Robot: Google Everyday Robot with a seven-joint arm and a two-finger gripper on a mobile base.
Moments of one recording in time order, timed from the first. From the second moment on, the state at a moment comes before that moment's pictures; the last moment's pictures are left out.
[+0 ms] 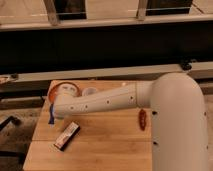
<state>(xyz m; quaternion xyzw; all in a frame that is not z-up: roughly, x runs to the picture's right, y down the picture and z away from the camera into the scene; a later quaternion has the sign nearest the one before) -0.262 0.175 0.767 -0.23 -0.19 0.07 0.95</state>
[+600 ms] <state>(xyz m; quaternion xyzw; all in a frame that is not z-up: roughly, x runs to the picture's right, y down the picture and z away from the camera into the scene) -0.283 0.135 0.751 -0.19 -0.20 0.08 0.96</state>
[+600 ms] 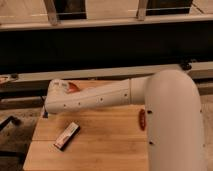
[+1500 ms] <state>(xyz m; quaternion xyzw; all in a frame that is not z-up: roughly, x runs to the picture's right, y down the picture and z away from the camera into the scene) -0.264 0.085 0.744 -0.13 -0.19 0.11 0.97</state>
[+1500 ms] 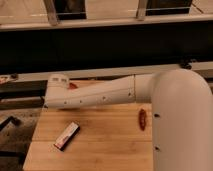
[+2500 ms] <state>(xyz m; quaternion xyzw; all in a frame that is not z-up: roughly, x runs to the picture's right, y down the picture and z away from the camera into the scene) -0.243 0.038 0.804 -0.11 -0.15 0.14 0.97</state>
